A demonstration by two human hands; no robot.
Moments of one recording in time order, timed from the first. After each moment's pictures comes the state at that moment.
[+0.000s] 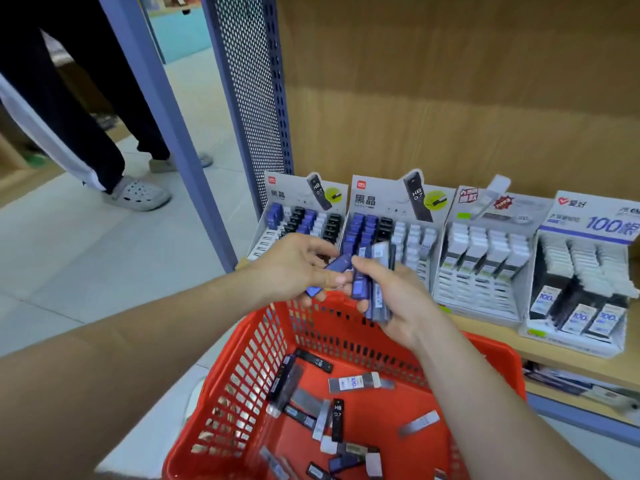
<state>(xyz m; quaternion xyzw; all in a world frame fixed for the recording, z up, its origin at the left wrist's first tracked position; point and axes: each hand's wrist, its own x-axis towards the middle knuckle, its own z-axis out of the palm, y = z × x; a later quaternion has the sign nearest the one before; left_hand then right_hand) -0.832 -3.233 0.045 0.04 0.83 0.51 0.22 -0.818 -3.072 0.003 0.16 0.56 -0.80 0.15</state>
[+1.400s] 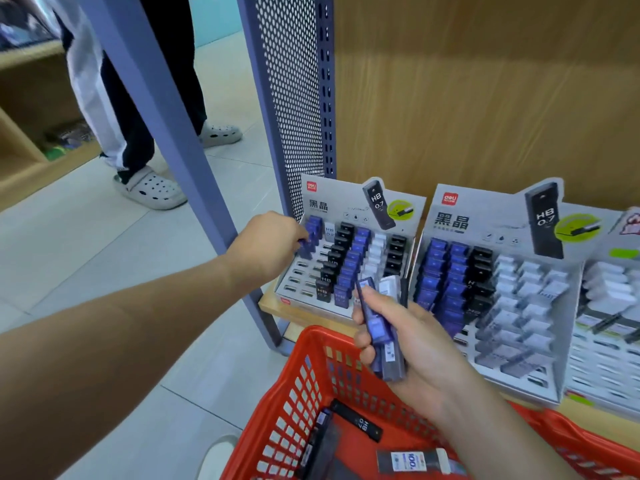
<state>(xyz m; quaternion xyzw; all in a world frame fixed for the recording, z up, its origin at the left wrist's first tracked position) -1.011 -3.348 -0.041 0.15 0.99 -0.05 -0.02 -0.897 -3.145 -0.041 0.17 0.48 -0.82 0.26</state>
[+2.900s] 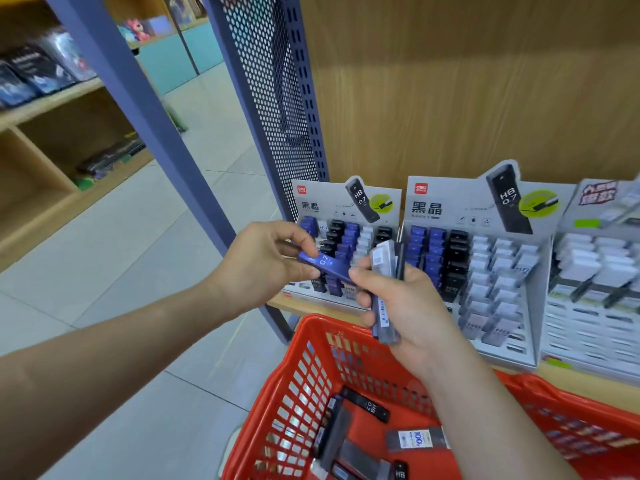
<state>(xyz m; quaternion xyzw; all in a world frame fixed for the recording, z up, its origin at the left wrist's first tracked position) -0.911 -3.303 0.029 -0.01 0.89 0.45 0.04 -0.894 -3.130 -0.030 0.12 0.54 -0.82 0.16</state>
